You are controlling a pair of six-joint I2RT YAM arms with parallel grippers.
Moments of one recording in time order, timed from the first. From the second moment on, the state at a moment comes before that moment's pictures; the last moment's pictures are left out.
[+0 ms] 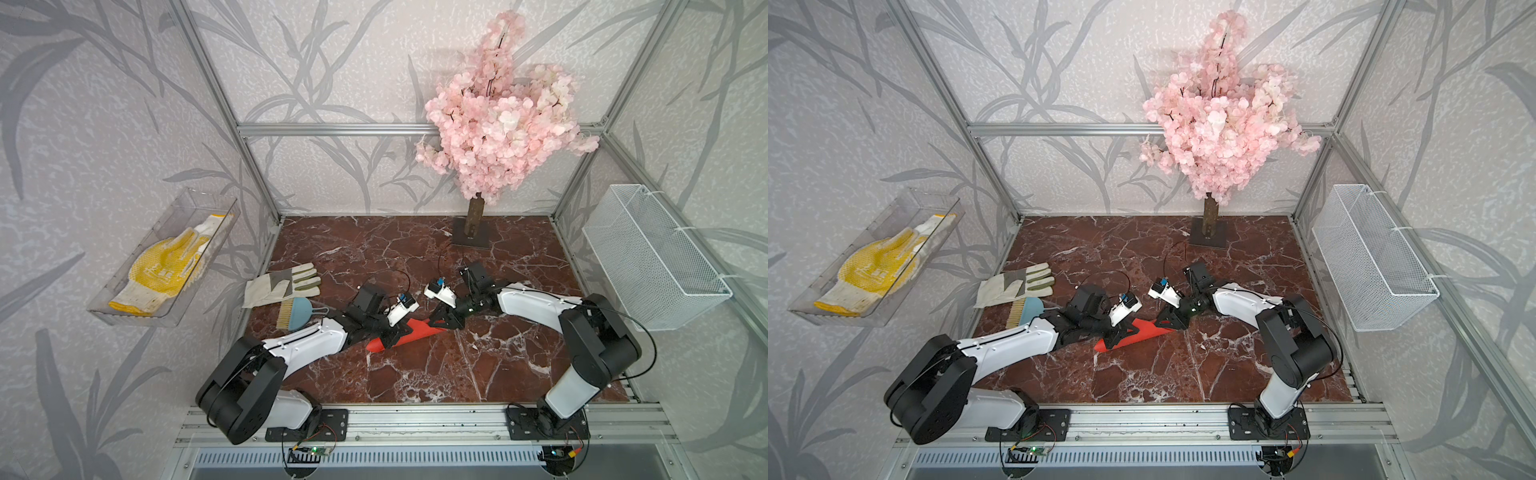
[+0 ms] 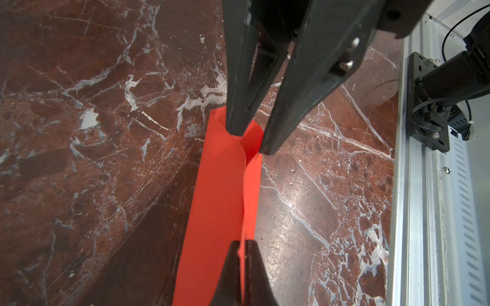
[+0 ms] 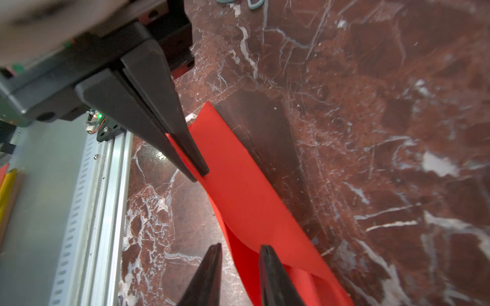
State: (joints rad) left arm -0.60 1.36 0.61 -0.07 0.54 0.21; right arm 0.49 1.66 0.93 -0.33 -0.82 -0.44
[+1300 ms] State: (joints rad) left arm -0.64 1.49 0.74 0.05 0.36 -0.74; right arm 0.39 1.12 0.69 -0.18 -0.63 0.34
